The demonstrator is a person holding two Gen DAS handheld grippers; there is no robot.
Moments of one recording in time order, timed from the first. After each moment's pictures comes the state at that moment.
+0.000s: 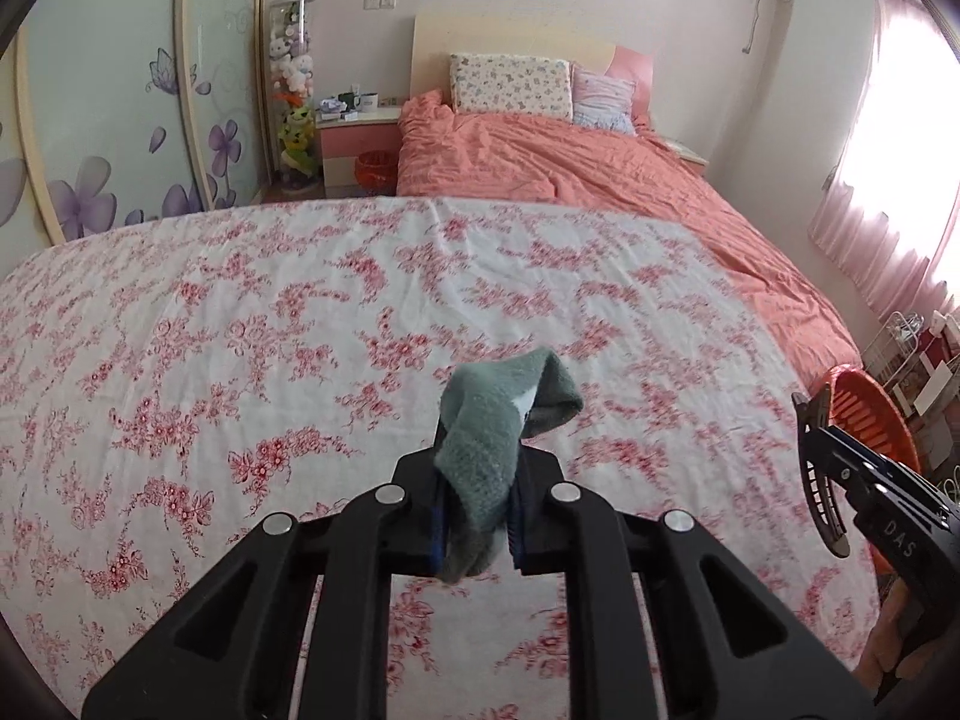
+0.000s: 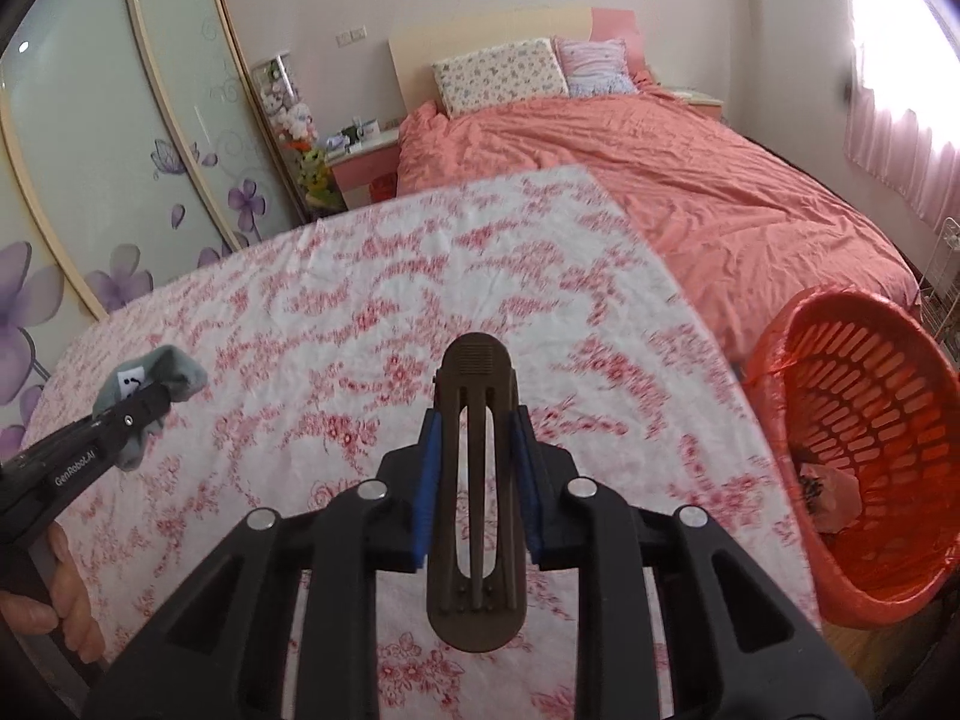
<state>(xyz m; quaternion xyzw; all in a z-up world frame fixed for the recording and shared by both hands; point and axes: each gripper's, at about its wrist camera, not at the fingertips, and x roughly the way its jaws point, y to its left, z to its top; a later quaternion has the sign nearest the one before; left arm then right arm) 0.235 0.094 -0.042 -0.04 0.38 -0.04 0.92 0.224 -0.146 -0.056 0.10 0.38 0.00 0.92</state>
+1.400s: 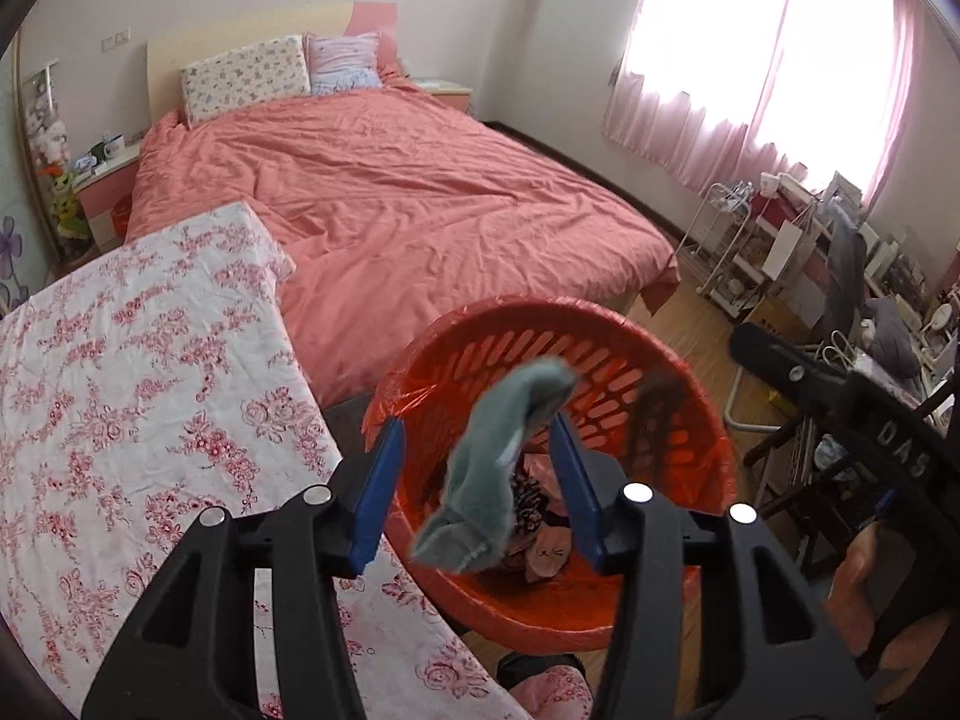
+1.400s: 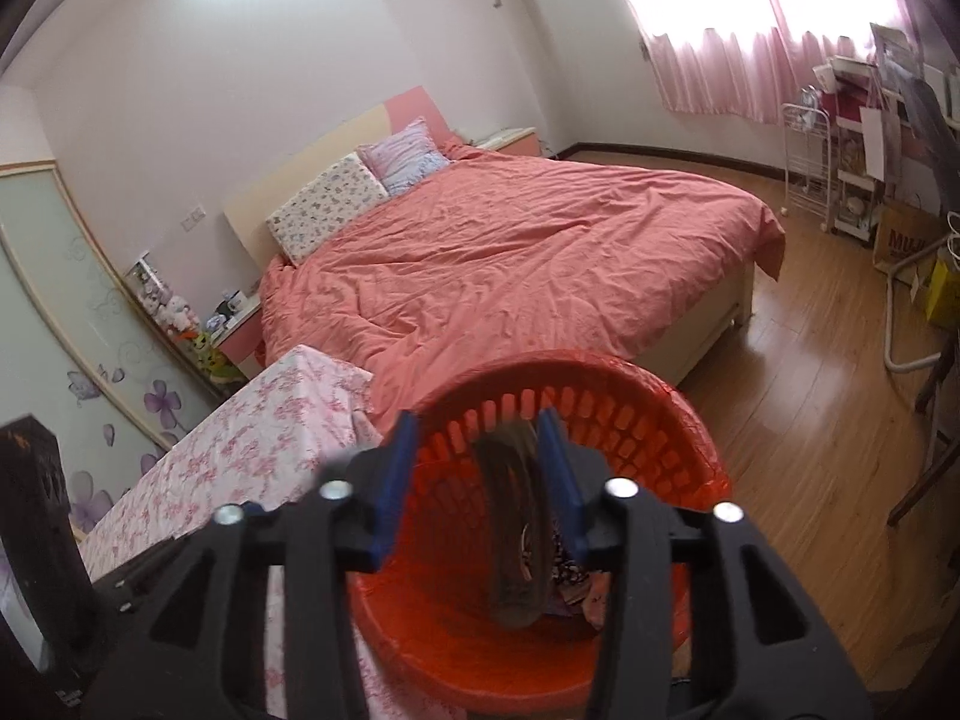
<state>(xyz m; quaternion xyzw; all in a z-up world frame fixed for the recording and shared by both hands) 0.229 -0.224 -0.045 0.03 0.41 -0.27 0.87 0.136 -0.443 -0.028 0.26 0.29 -0.16 0.91</state>
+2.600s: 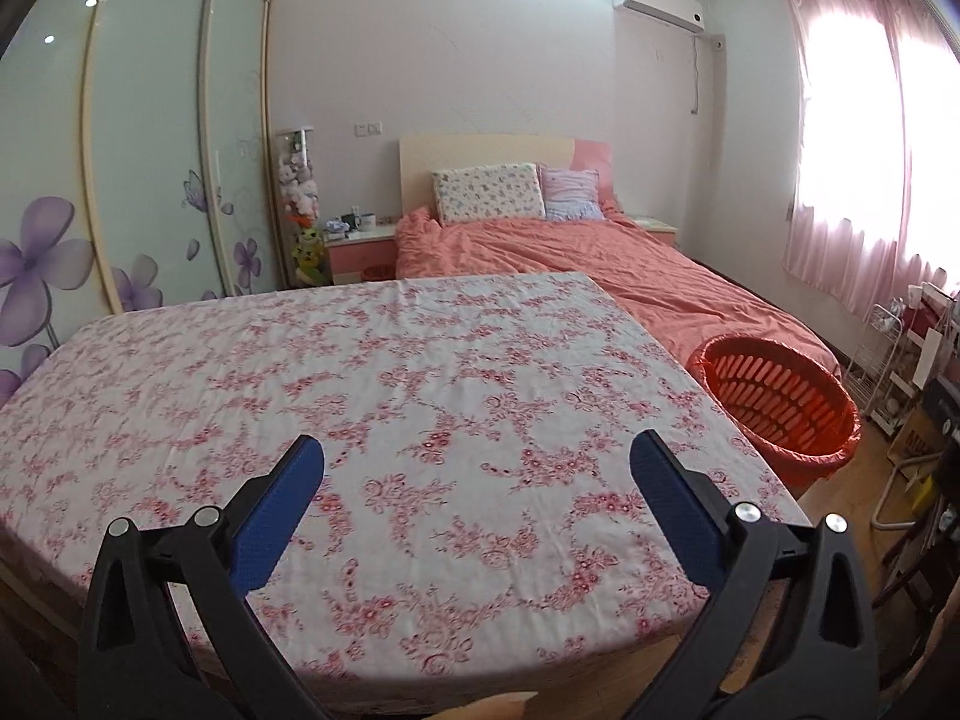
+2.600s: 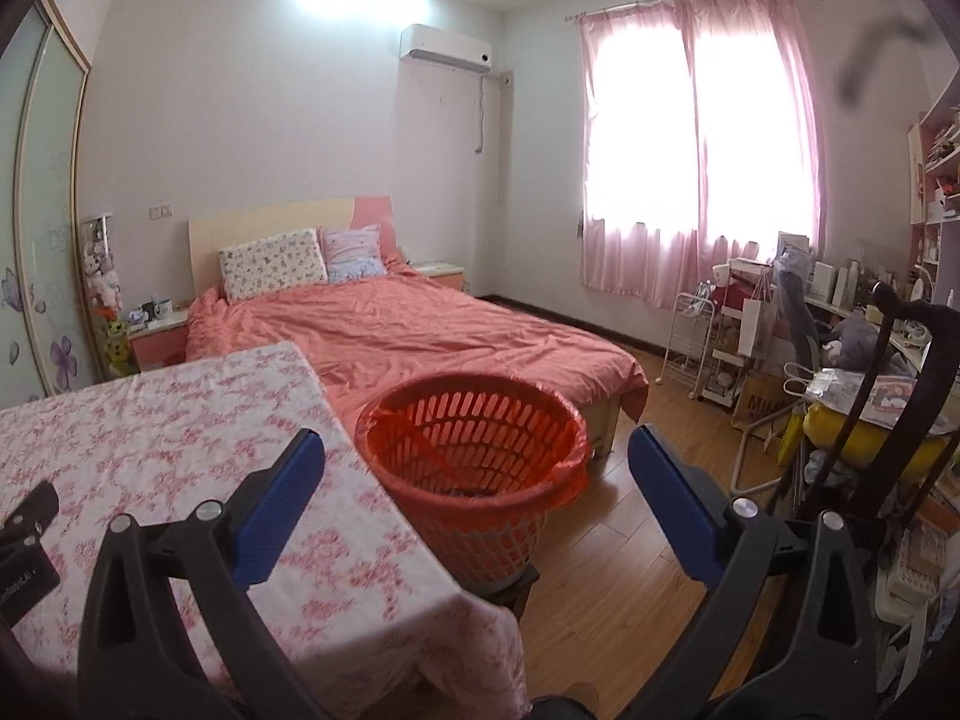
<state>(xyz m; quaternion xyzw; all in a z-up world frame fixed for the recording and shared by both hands) 0.014 0.005 -0.006 0.01 0.24 -0.02 0.97 -0.059 -0.190 0.000 0.04 0.19 -0.29 0.94</state>
